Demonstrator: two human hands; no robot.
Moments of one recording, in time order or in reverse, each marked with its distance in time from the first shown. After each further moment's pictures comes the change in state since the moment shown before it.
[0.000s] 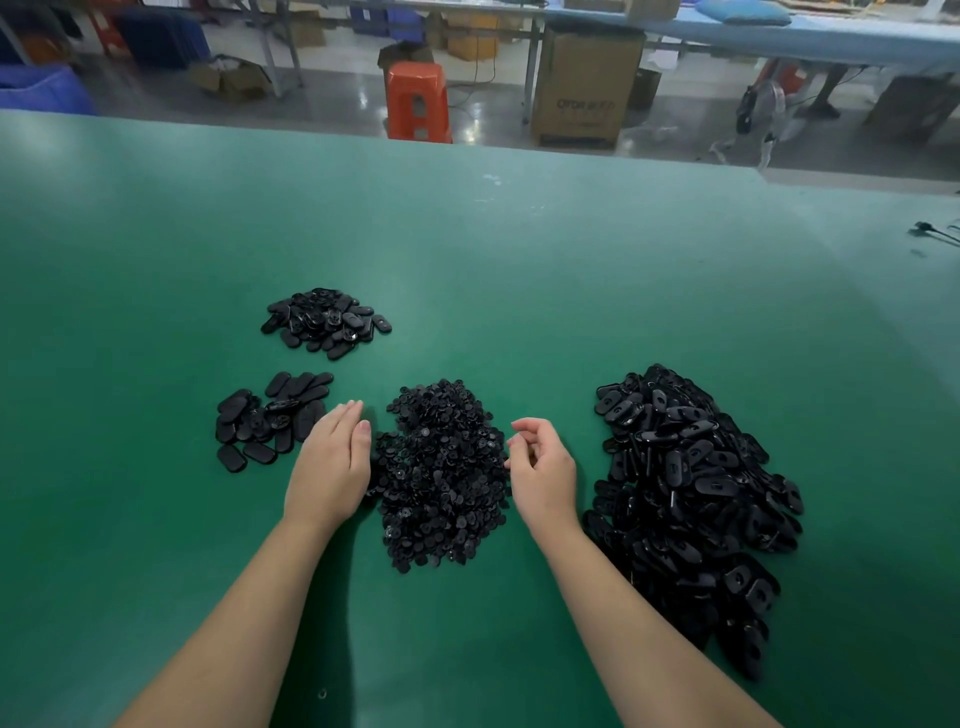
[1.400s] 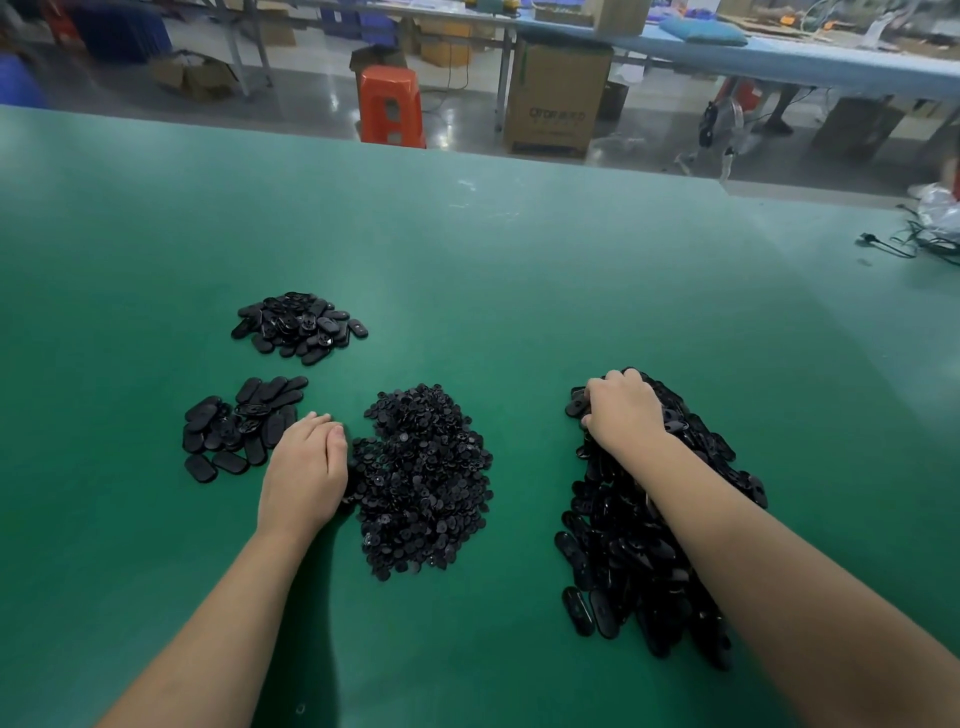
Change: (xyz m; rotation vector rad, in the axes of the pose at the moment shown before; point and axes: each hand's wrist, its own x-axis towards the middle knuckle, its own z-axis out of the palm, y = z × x) left_hand 0.003 -0.001 0.002 0.021 0.051 0.006; right_hand 0.101 -0.024 -0.110 -1.427 -0.145 -0.219
